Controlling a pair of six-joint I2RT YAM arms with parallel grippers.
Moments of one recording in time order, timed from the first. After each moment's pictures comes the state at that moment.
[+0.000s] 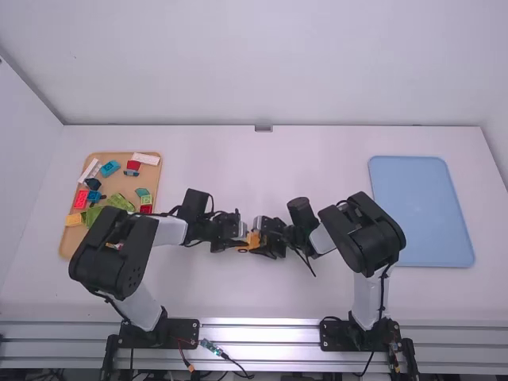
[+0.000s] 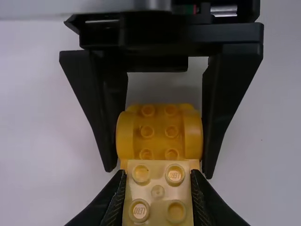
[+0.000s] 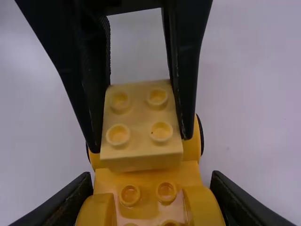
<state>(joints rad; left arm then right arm) -0.23 1.74 0.60 0.06 0.87 1.11 0.49 2.04 0.59 0.61 -0.87 -0.68</state>
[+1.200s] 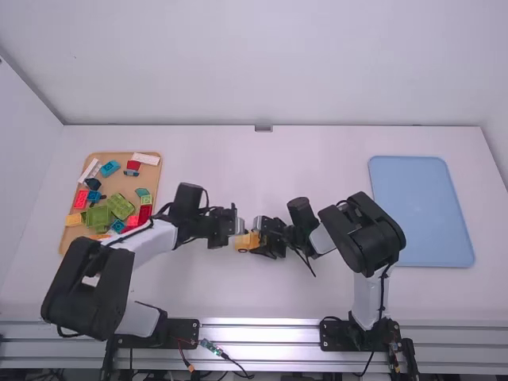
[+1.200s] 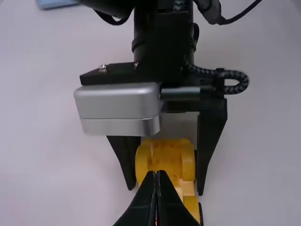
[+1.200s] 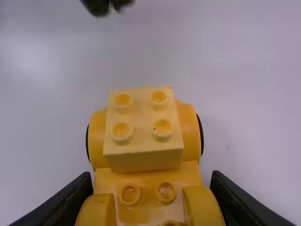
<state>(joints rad) -0.23 1.52 0.60 -0.06 0.89 1.09 0.49 2.04 0.59 0.61 -0.86 -0.68</state>
